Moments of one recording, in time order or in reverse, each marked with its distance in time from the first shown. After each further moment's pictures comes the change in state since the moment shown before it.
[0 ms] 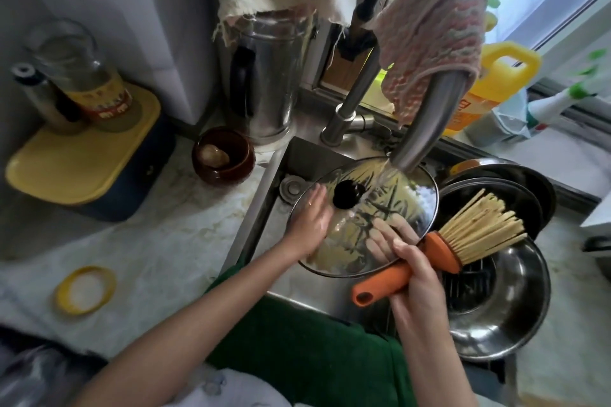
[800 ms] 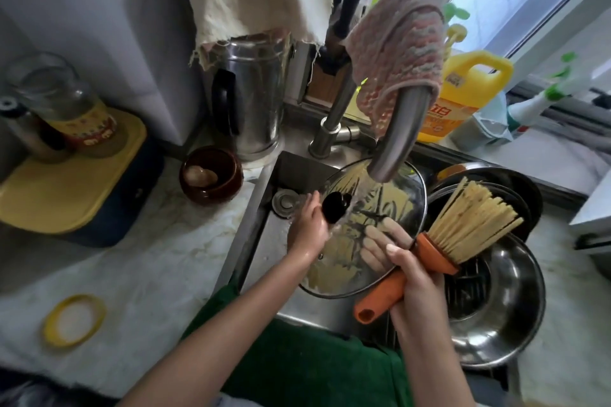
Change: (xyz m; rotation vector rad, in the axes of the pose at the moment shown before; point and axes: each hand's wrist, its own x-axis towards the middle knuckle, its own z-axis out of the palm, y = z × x) left_hand 0.015 0.025 0.018 -0.220 0.161 -0.186; right_hand -0.005 -0.008 -0.001 -0.115 -0.052 -0.105
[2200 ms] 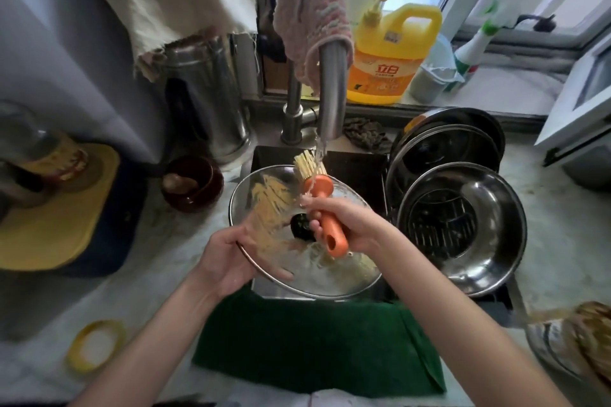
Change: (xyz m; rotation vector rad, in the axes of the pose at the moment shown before) left_hand -0.084 -0.007 -0.107 -0.820 -0.698 -0.202; right_hand 0.030 0.002 0.029 -0.173 -0.385 0.653
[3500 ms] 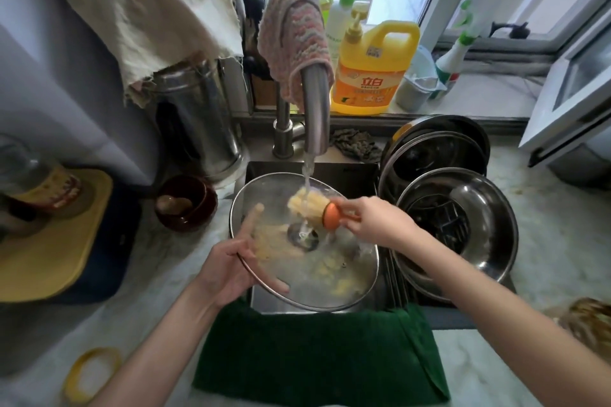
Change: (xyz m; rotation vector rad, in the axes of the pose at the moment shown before) left_hand 0.017 0.009 -0.002 0.063 0.014 -0.017; right_hand -0.005 -0.024 -0.060 -1.707 0.507 -0.378
